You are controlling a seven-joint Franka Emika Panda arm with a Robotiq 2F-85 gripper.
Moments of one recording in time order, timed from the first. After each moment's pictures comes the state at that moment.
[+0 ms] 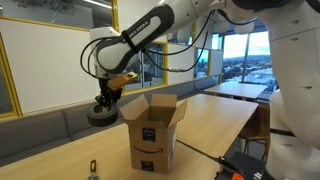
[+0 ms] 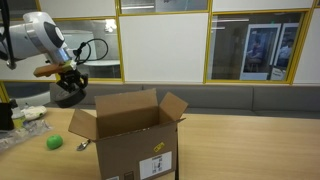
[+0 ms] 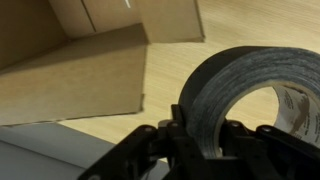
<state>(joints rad) 0.42 0.23 0.05 -1.85 -0.32 2.24 0.31</state>
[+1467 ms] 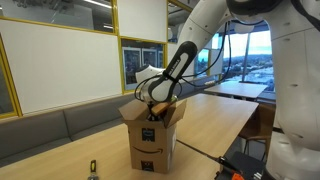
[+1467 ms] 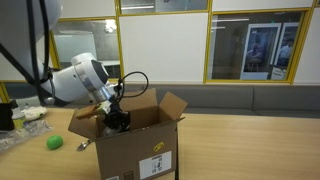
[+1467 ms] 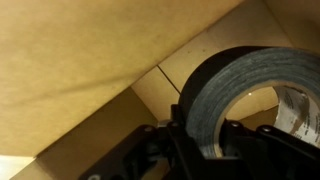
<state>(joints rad) 0.13 0.21 0.02 -2.24 -0.59 2.38 0.68</state>
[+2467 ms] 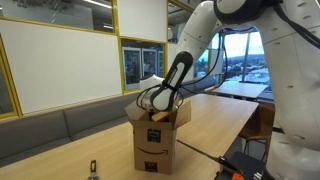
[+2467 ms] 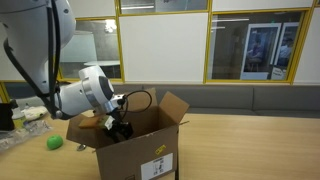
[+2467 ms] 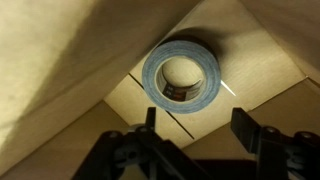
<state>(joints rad) 0.14 0.30 -0.02 -2.26 -0.52 2.54 0.69</state>
